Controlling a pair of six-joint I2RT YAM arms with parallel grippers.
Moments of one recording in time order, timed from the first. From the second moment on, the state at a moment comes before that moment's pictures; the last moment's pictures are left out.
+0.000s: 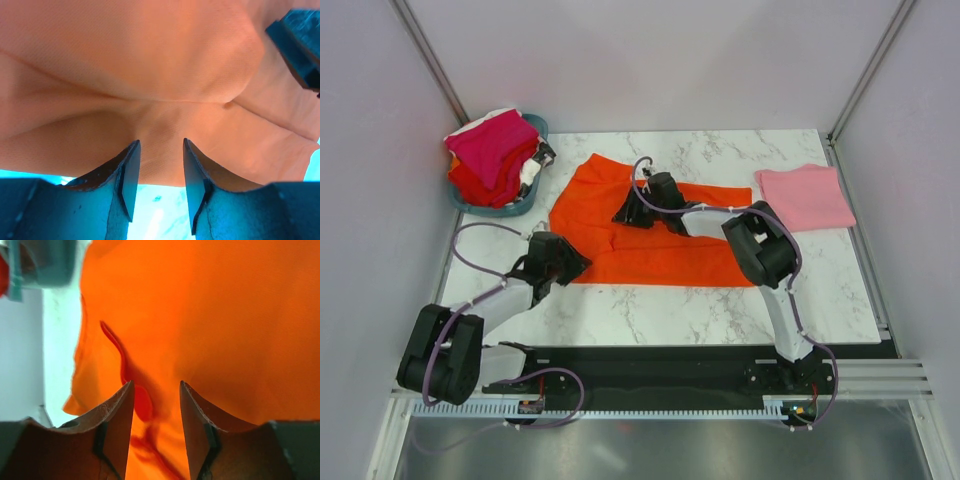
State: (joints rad) left arm -0.27 1.25 0.40 0.09 0.03 -0.90; right arm 0.61 2.26 1.48 0.25 -0.33 0.81
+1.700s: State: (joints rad) left arm -0.27 1.42 0.71 -0.24 -0.15 -0.79; right arm 0.46 1.47 0.73 -0.30 0.26 0.62
